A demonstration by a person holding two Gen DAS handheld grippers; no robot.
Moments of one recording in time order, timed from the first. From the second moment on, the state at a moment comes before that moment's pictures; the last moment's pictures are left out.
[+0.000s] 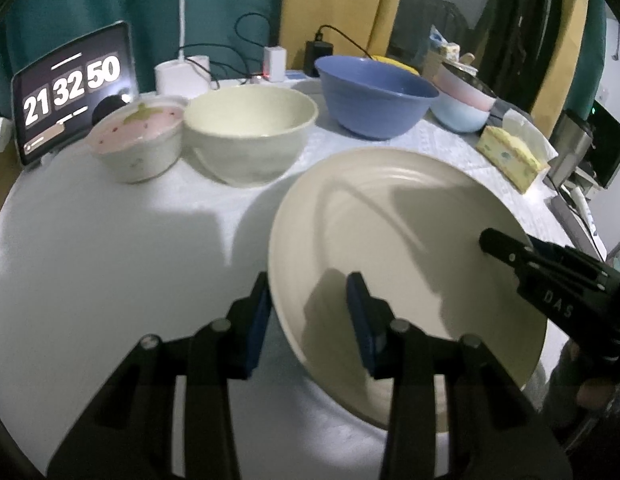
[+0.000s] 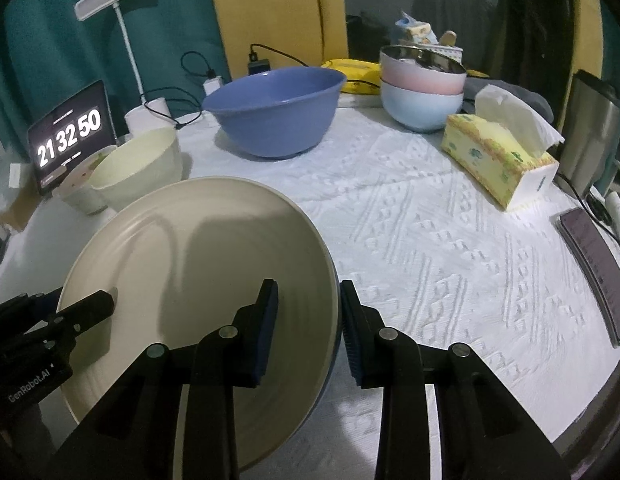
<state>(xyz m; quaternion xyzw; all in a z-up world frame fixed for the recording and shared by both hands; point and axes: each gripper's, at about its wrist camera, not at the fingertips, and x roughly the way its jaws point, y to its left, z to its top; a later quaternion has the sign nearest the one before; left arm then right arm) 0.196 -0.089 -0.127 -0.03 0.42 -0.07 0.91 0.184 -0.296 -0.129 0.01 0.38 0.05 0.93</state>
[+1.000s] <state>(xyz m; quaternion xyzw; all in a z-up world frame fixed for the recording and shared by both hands) 0.163 0.048 -0.127 -0.09 0.40 0.01 0.91 0.181 -0.155 -0.123 -0.05 0.37 0.12 0.92</state>
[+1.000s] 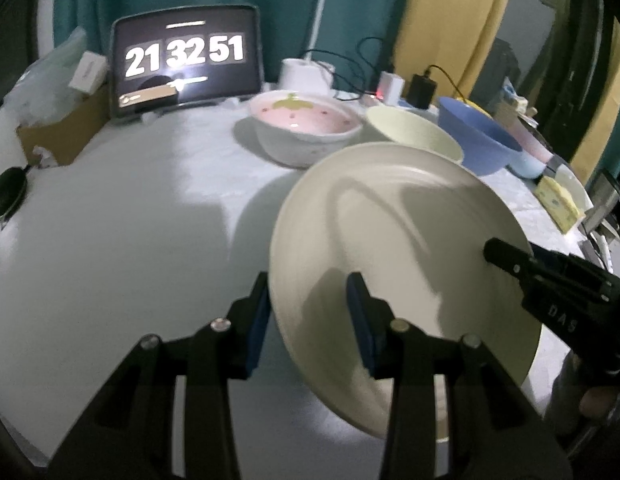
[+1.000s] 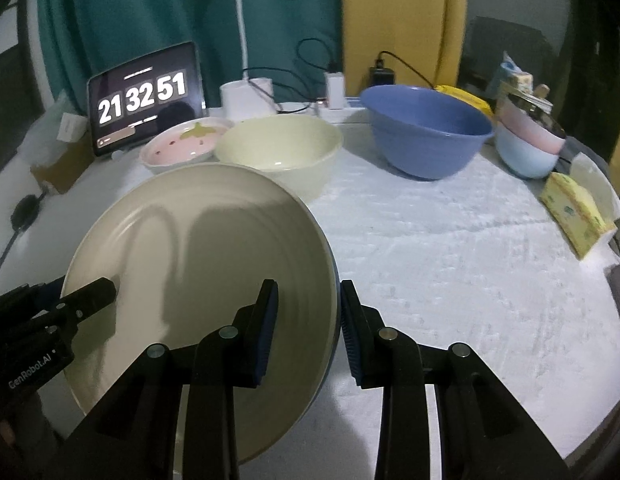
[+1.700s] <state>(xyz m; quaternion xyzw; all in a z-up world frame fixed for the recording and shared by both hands) 0.157 0.140 -0.142 -0.12 0.40 0.08 0.91 0.198 -0.051 -0.141 -0.09 0.39 0.19 0.90</state>
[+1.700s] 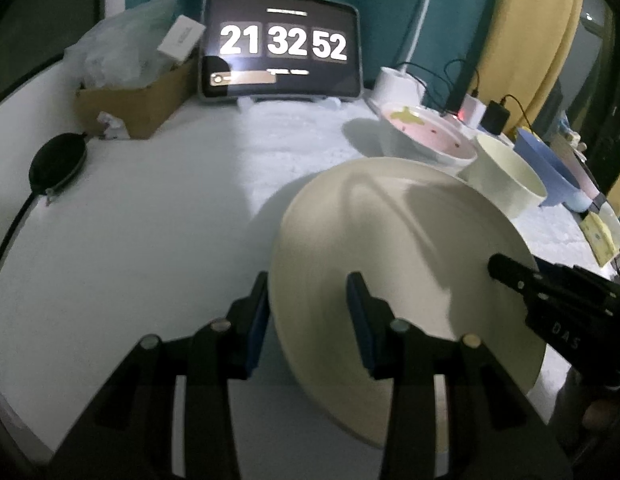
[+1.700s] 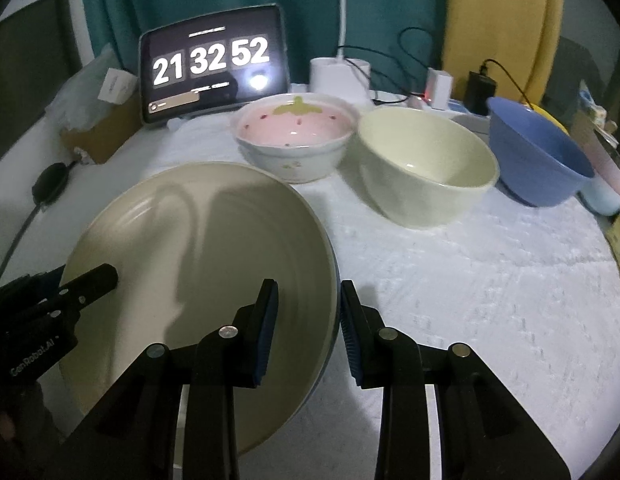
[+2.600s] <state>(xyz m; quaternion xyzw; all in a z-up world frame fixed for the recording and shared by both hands) 0.144 0.124 -0.094 -0.09 0.32 0.12 0.94 0.192 -0.082 -0.130 -0.07 0.38 0.21 0.90</state>
